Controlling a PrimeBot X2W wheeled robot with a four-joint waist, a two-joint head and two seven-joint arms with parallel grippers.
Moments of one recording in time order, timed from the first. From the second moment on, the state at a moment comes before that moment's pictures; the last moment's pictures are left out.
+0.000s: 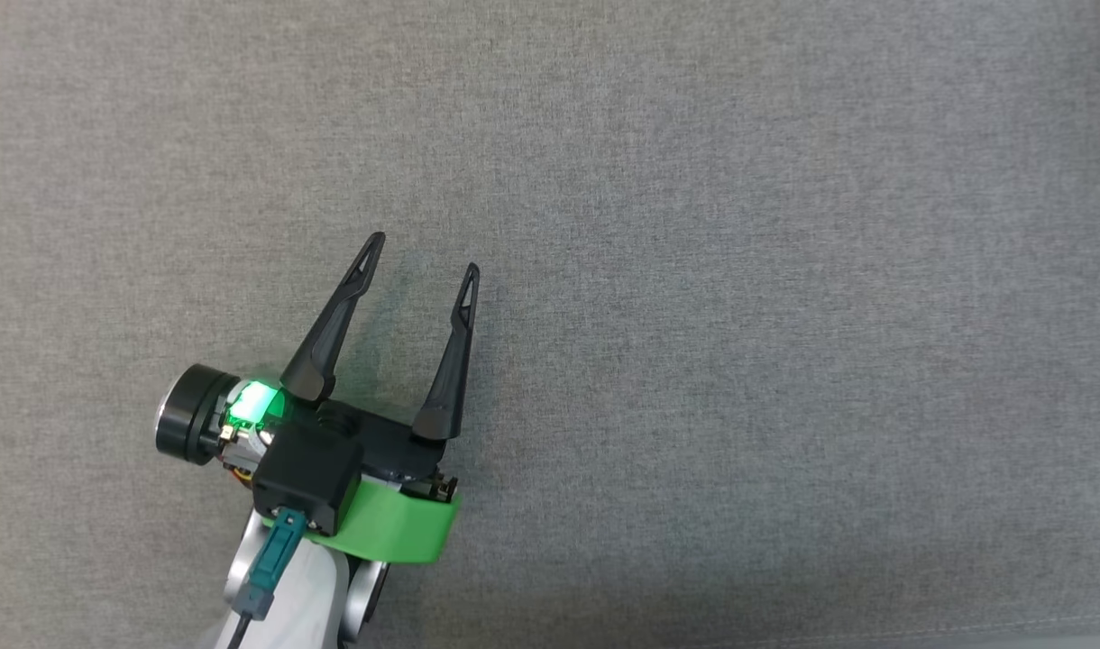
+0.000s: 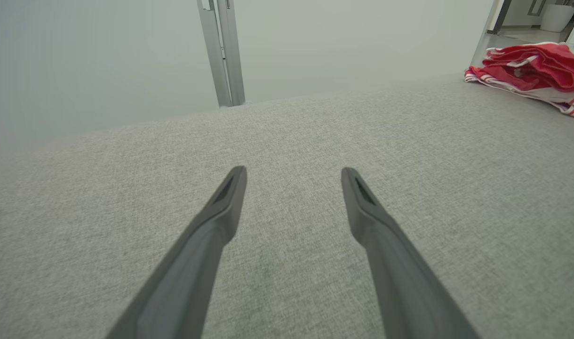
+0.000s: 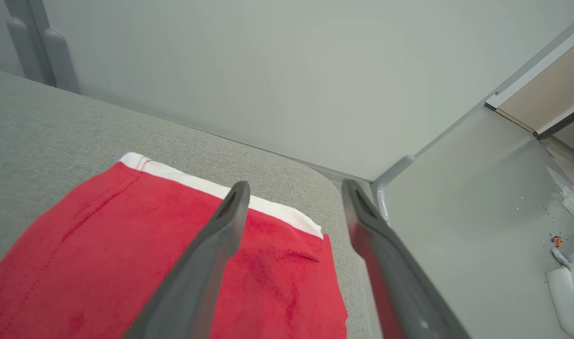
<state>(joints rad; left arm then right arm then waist) -0.23 0.09 -0.32 -0.09 -0.01 -0.06 -0.26 -0.98 -1.18 0.67 0.60 0.90 0.13 -0.21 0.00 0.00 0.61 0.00</state>
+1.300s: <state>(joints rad) 0.17 0.05 -0.10 0.00 -0.21 0.03 -0.26 0.01 -0.12 0.12 0.08 0.19 0.13 -0.26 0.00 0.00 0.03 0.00</state>
